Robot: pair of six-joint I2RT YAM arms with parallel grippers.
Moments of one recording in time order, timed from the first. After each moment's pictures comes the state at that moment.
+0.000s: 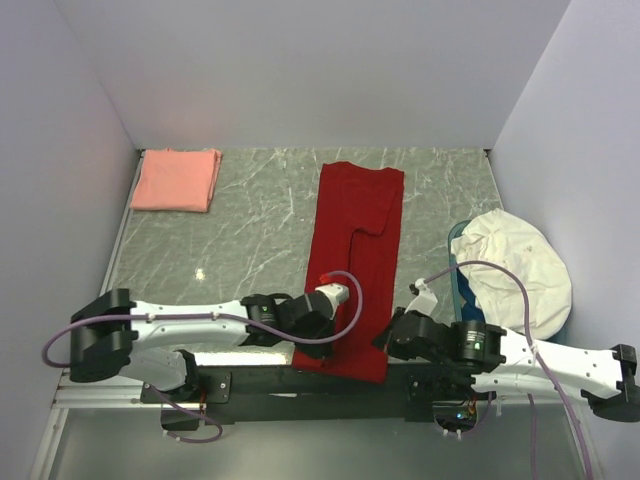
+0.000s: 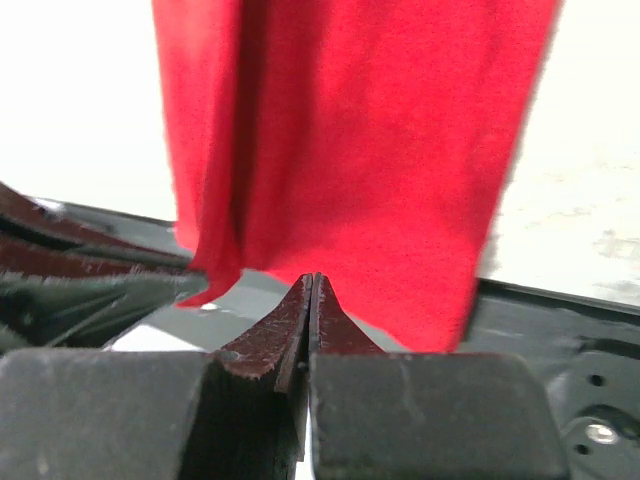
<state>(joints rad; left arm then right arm) -1.28 1.33 0.79 -0.34 0.04 -0.81 1.29 0.57 0.48 -0.80 0.38 1.40</state>
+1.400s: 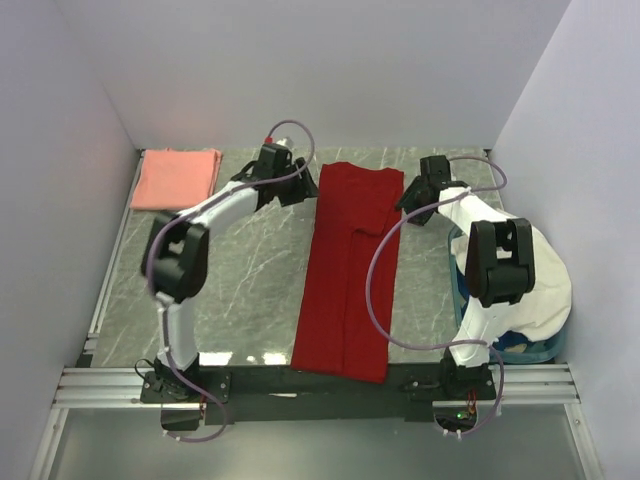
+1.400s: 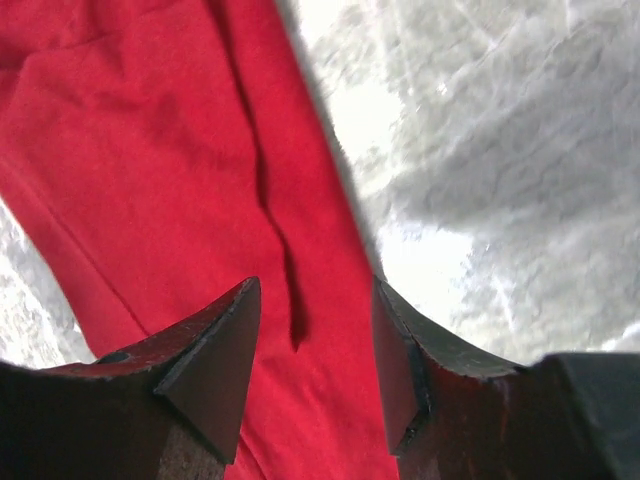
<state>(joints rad) -0.44 1.96 1.53 -0.23 0.17 -0.69 0.09 1.86 1.32 -0.42 -0.01 0.73</state>
